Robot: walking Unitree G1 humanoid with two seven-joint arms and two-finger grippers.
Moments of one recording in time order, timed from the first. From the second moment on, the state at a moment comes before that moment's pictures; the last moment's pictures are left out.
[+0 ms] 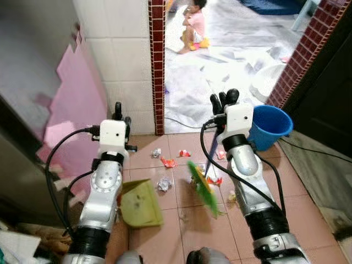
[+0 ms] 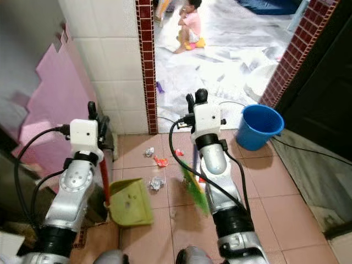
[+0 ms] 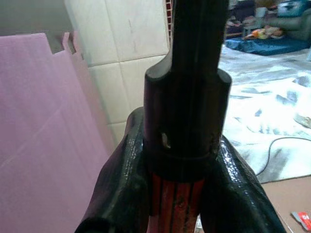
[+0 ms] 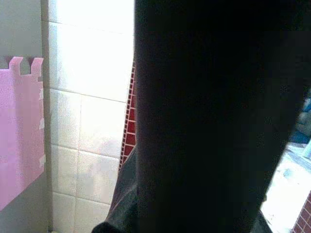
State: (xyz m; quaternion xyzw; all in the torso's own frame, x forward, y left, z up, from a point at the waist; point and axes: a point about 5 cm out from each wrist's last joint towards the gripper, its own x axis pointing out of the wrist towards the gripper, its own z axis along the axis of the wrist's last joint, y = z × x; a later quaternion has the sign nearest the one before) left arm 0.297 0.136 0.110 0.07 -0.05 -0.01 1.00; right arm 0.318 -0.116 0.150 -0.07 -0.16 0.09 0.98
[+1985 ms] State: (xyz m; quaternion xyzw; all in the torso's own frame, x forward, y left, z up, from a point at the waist) left arm 0.307 0.120 0.083 0.08 -0.04 -0.01 1.00; right arm 0.325 -0.135 0.127 -0.08 -0.08 -0.01 0.99
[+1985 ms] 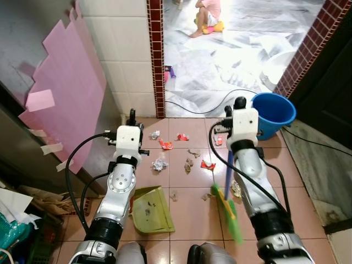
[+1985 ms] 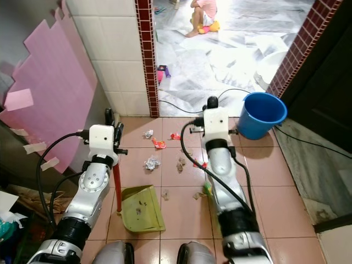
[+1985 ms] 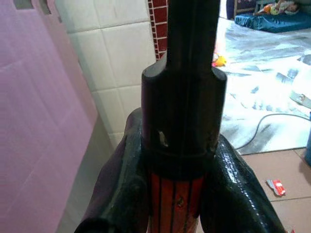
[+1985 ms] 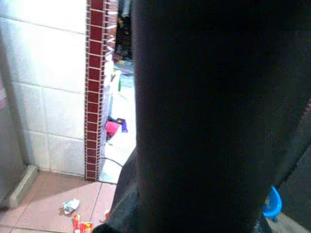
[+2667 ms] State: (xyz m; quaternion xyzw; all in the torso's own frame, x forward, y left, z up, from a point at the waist) left arm 0.329 0.091 0.081 0.07 -0.04 0.02 1.00; right arm 0.344 -0.092 0.141 0.12 -0.07 0.09 0.99
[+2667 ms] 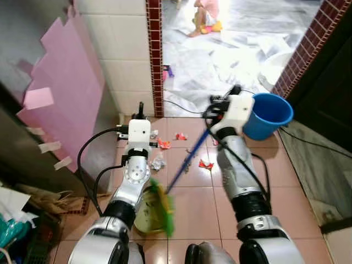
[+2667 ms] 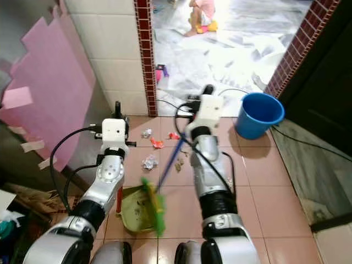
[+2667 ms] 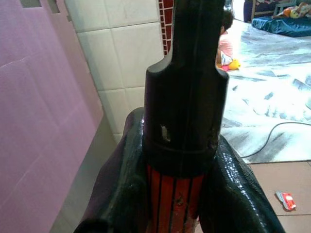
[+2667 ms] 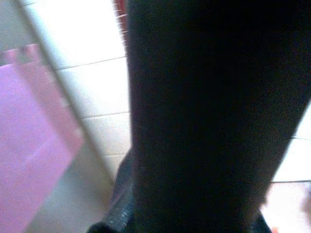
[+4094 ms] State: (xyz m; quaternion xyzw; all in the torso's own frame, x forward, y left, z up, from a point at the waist) left arm 0.325 0.100 0.069 0.01 0.02 -0.09 1.00; right arm 0.359 -0.169 0.211 -0.04 -0.21 0.06 0.98
